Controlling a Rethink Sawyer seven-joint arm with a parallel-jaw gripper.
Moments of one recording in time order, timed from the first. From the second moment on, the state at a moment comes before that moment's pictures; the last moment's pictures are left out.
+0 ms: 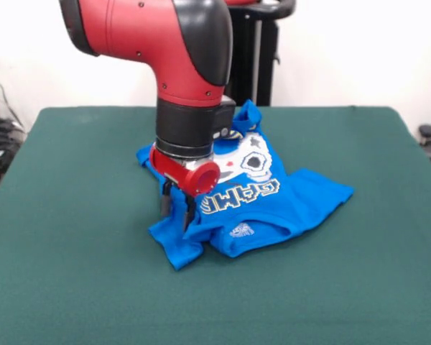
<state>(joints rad) -0.29 -0.42 -0.03 1.56 -0.18 0.21 2.52</state>
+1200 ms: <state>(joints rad) -0.26 -0.42 -0.07 1.47 -0.10 0.32 2.52</state>
